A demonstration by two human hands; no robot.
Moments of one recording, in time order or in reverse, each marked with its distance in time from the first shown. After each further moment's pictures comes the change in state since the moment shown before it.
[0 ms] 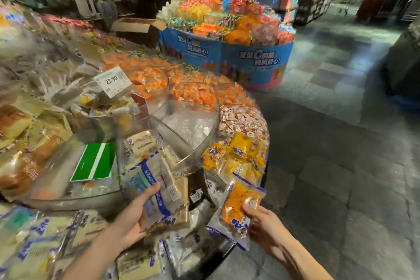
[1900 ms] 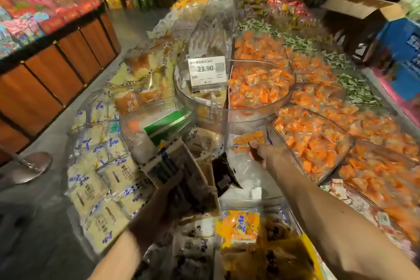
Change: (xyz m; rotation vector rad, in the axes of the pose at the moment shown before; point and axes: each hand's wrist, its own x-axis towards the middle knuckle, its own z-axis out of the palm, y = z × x) left_hand 0.128 0.011 0.142 -0.650 0.611 0.426; right_hand 0.401 -0.200 0.242 -0.720 -0.453 0.151
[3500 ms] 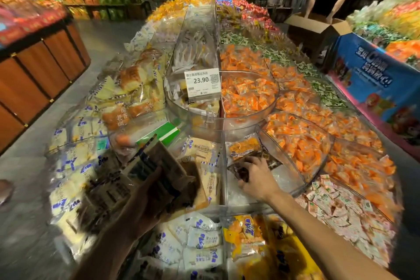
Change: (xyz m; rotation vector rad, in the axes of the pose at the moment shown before) left_hand 0.016 0.060 -0.044 0.015 -0.095 0.053; right_hand -0.118 0.040 0.003 -1.425 0.062 -0.709
